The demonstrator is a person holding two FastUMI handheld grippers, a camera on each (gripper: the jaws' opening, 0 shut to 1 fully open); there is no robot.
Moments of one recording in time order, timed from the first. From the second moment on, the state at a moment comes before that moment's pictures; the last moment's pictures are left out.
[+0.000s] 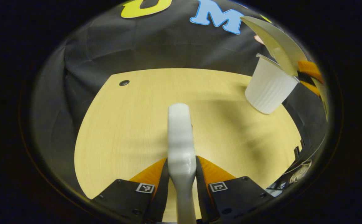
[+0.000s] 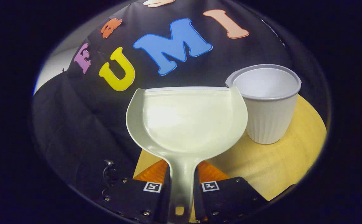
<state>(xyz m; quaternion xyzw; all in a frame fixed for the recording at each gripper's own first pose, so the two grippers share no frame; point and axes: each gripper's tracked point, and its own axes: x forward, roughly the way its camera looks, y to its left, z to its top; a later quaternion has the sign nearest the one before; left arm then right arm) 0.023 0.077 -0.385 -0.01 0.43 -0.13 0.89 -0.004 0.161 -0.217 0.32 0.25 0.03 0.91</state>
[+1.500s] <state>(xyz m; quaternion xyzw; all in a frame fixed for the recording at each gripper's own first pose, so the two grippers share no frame) 0.030 0.078 -0.437 0.00 0.48 -0.11 0.87 -0.075 0.178 -0.415 0.17 0.46 -0.06 0.87</state>
